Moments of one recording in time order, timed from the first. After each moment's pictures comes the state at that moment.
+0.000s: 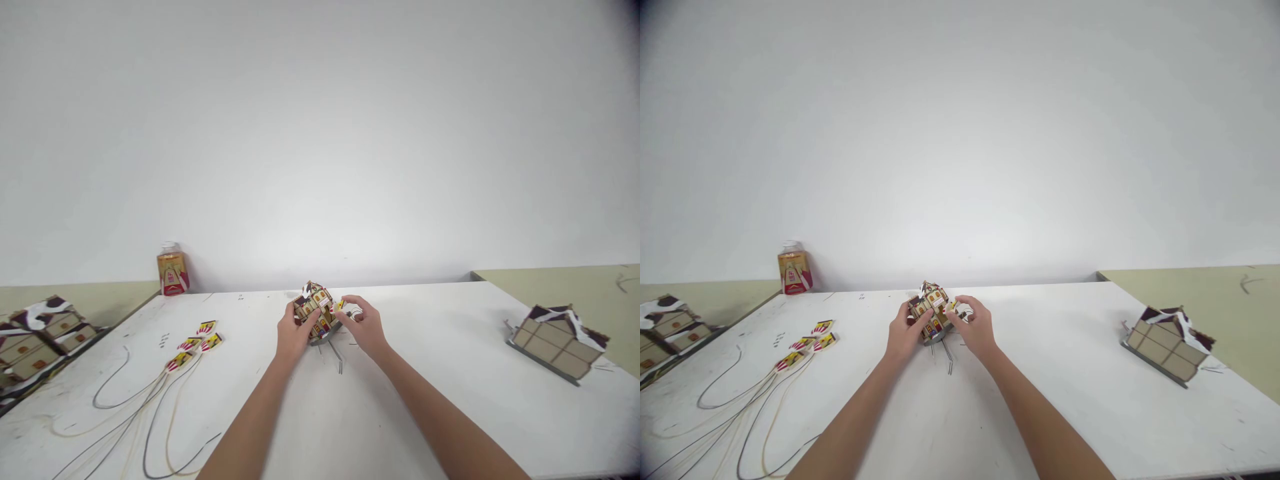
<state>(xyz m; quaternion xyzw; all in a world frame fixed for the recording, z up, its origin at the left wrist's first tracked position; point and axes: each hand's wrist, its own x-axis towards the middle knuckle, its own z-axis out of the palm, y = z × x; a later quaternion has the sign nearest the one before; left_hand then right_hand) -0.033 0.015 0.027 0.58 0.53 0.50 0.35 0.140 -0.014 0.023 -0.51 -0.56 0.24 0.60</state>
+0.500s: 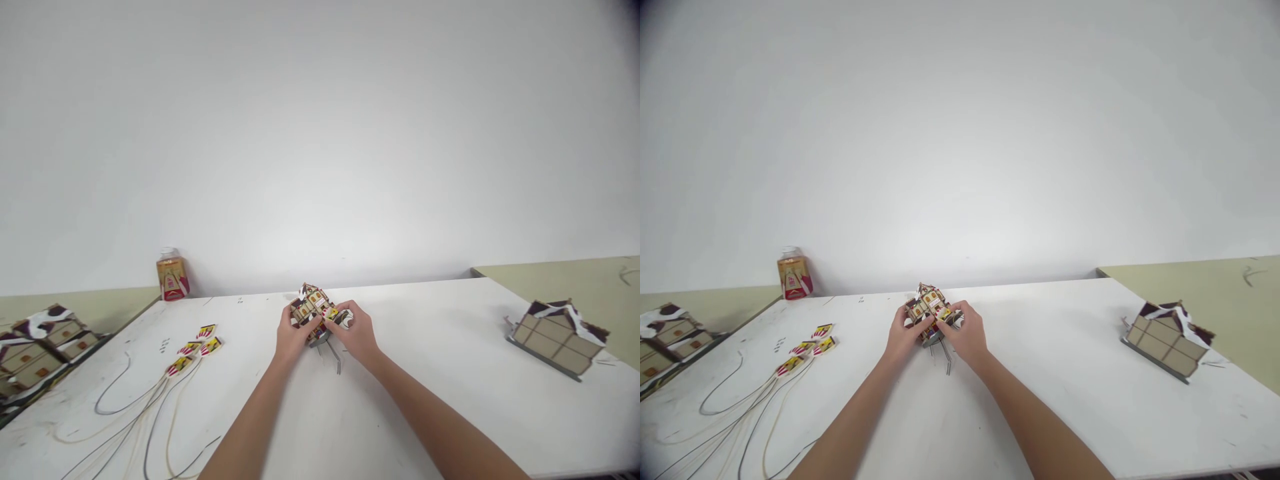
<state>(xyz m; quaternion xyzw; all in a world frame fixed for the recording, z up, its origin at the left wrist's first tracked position) -0.033 0.024 0.013 0.53 0.50 0.52 0.44 0.126 -0.017 0.014 -0.54 -0.59 0.18 0.57</state>
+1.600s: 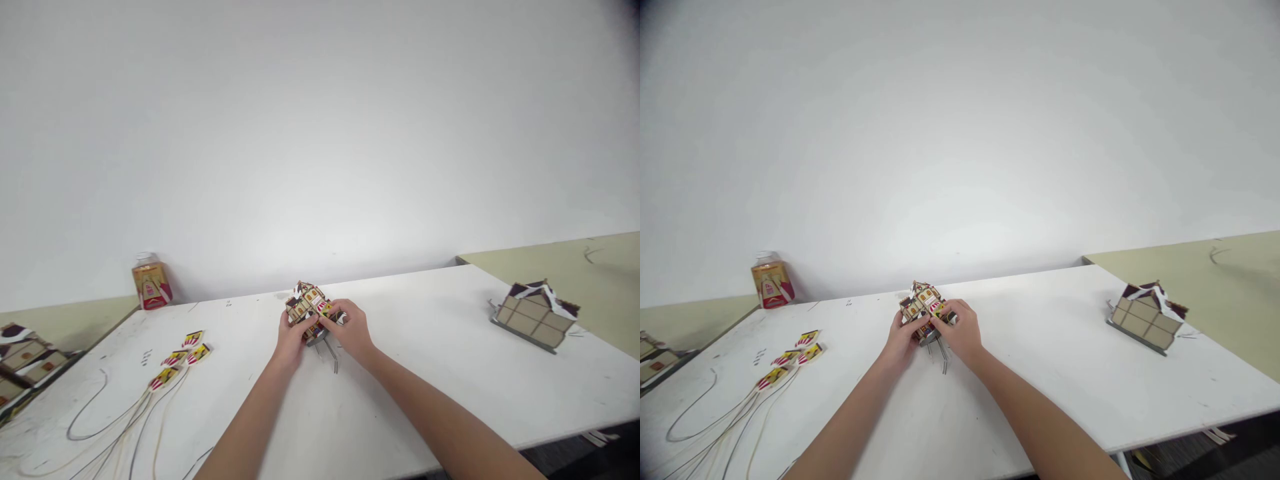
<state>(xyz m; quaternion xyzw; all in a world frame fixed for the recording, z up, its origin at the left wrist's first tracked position) -0.011 0.011 0.025 0.35 0.40 0.56 0.64 0.123 -0.018 0.012 -0.50 -0.58 0.15 0.62</state>
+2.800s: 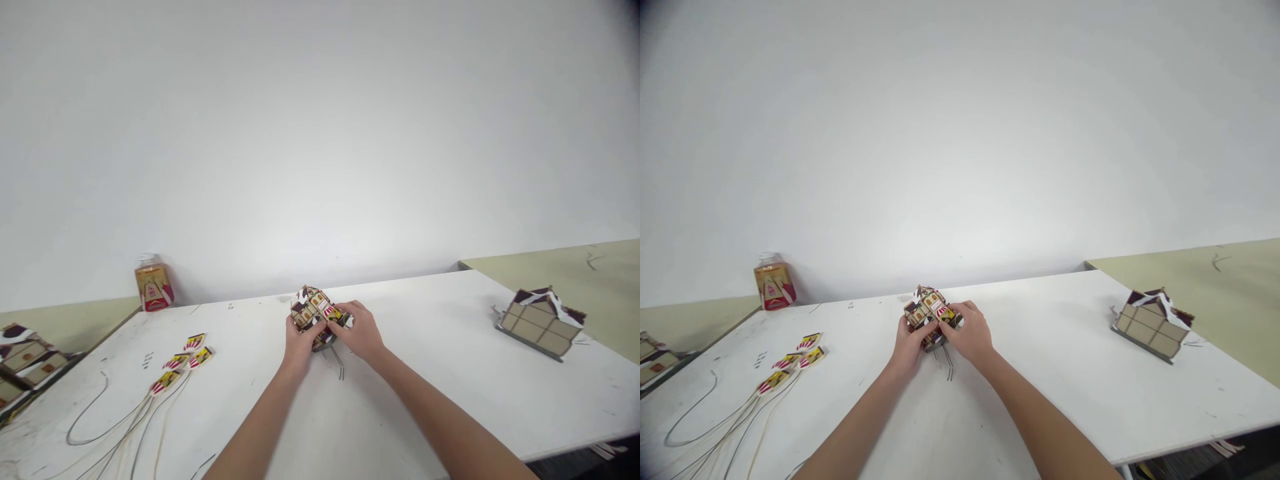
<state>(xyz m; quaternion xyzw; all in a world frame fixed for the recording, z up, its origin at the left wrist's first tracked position) -0.007 0.013 0.011 0.38 0.42 0.58 0.59 0.134 -0.022 0.025 -0.59 -0.62 0.10 0.51</state>
